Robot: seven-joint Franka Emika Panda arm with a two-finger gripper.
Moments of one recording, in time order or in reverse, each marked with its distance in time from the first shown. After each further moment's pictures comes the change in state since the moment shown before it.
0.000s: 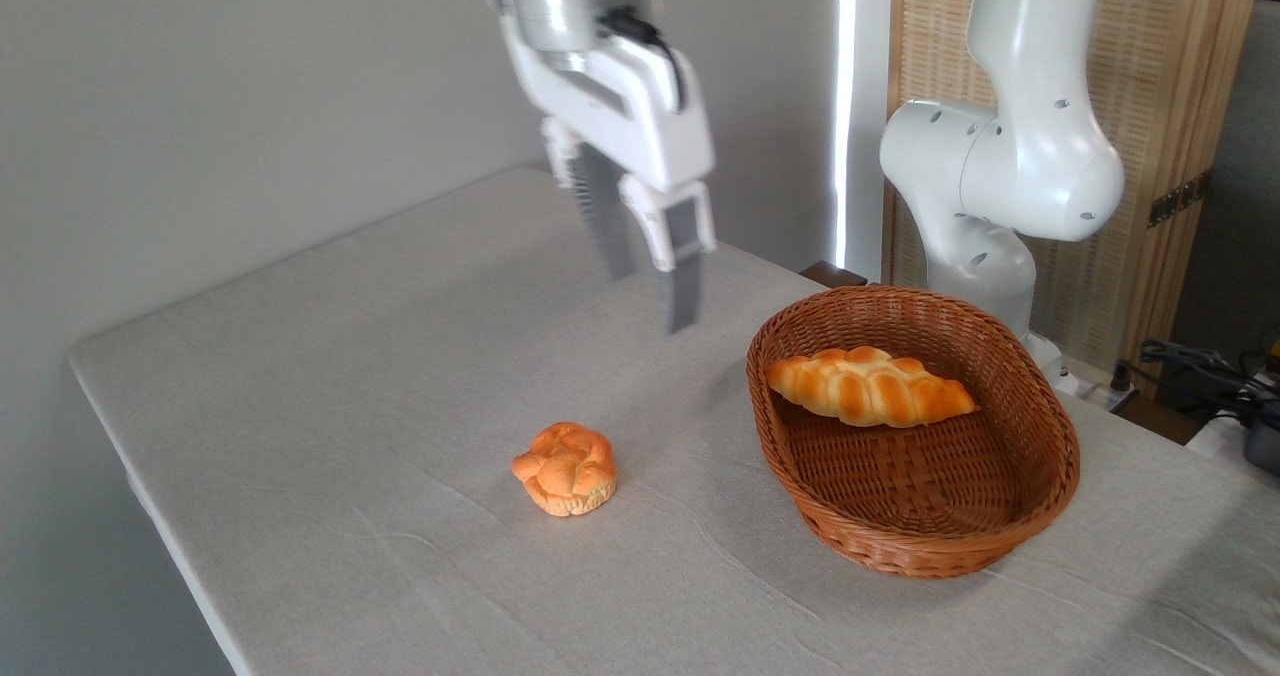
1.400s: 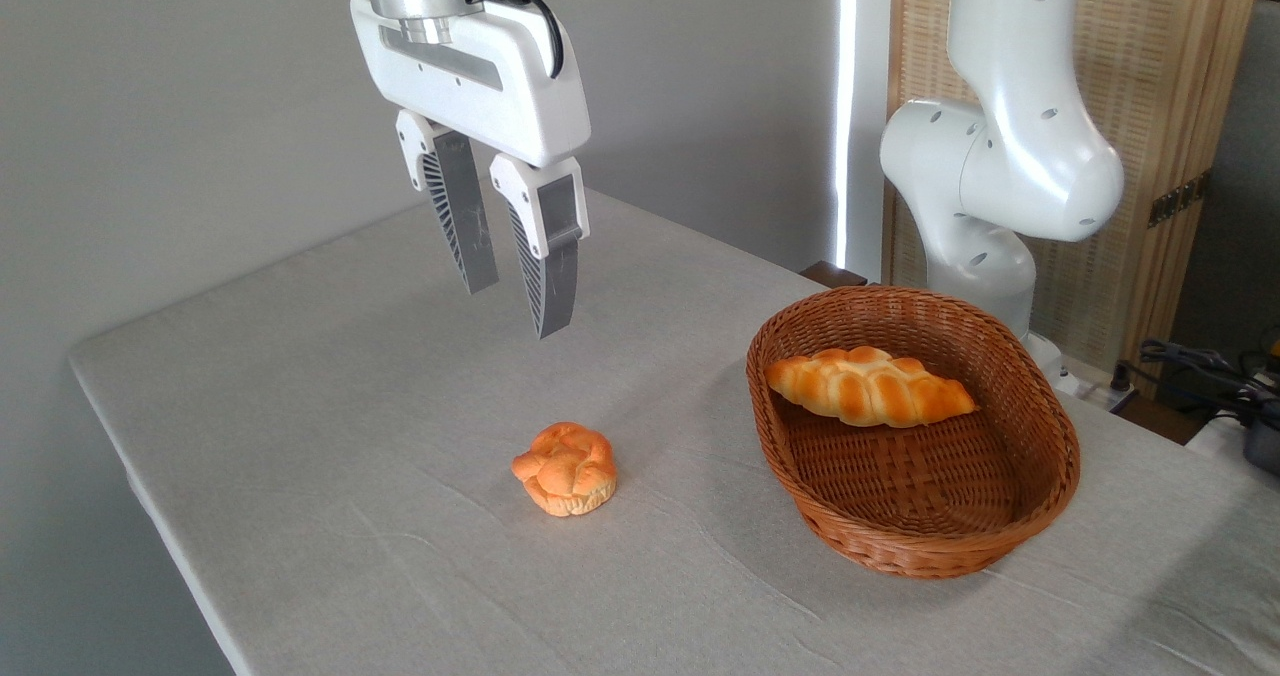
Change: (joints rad) arm -0.009 0.257 -0.052 0.353 0.000 0.005 -0.293
